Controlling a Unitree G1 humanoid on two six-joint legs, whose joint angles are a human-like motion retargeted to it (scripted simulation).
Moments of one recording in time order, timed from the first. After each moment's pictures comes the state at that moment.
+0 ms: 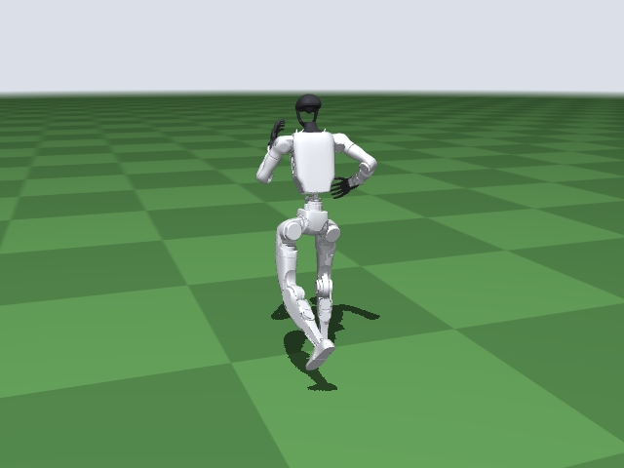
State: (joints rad) left arm -0.50 0.48 -0.20 -0.53 -0.40 -0.27 0.19; right arm 0.63 -0.68 0.09 -0.35 0.46 -0.20 0.07; waist -0.24 -0.12 0.18; left_leg 0.24 0.00 0.08 0.79 -0.19 0.09; right_leg -0.19 -0.24 -0.32 0.17 -0.26 0.20
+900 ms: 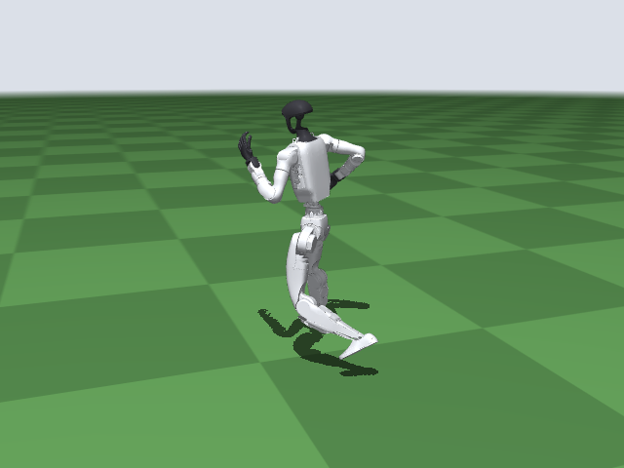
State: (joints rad) left arm -0.13 0.64 0.05 -0.69 -0.66 -0.32 0.16; right arm 0.91 -0.73 -0.14 -0.23 0.50 -0.18 0.07; waist -0.28 -0.11 0.13; left_leg 0.03 0.15 -0.06 1.16 -0.62 0.17; right_leg -0.16 -0.41 -0.28 0.13 -0.11 0.26
